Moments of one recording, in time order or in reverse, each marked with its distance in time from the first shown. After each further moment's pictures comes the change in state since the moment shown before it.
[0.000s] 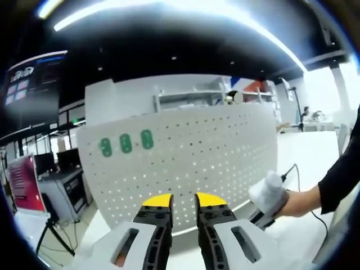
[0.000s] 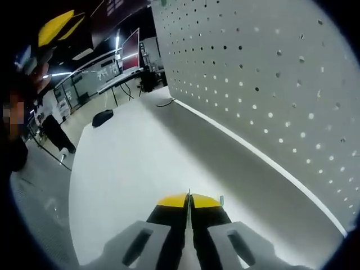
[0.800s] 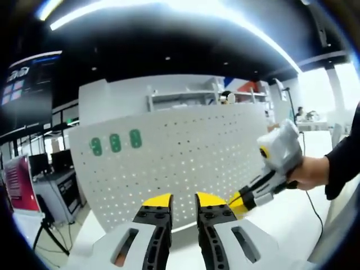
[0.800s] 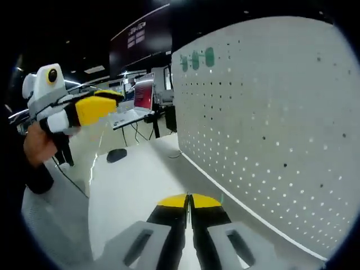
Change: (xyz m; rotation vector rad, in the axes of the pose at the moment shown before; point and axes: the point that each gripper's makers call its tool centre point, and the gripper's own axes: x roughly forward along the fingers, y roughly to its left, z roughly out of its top) left arm -0.005 -0.026 -0.006 0.005 0.006 -0.066; right arm -0.092 0.029 0.098 -0.106 -0.303 -0.037
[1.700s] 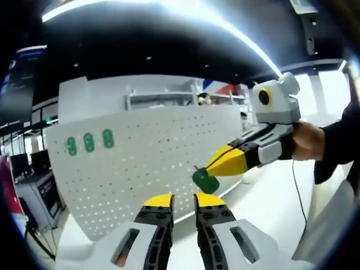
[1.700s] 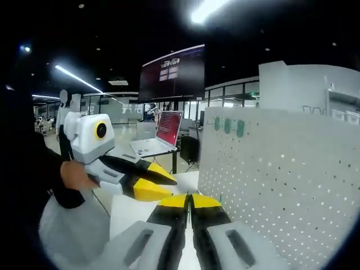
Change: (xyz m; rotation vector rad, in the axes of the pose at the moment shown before) left arm -0.008 -0.035 0.005 -0.001 -0.015 -0.195; right arm -0.058 0.057 0.078 -0.151 -0.217 0.117
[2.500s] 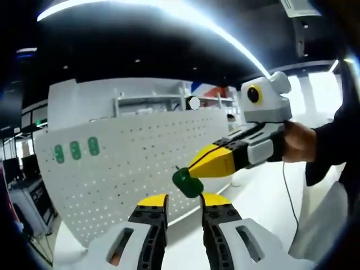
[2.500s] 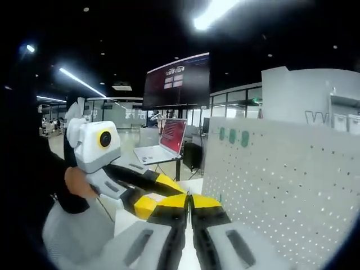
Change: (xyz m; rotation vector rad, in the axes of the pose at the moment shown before) left arm 0.008 -0.024 0.011 0.029 -0.015 -0.047; right arm -0.003 0.008 0.017 0.005 -0.052 0.000
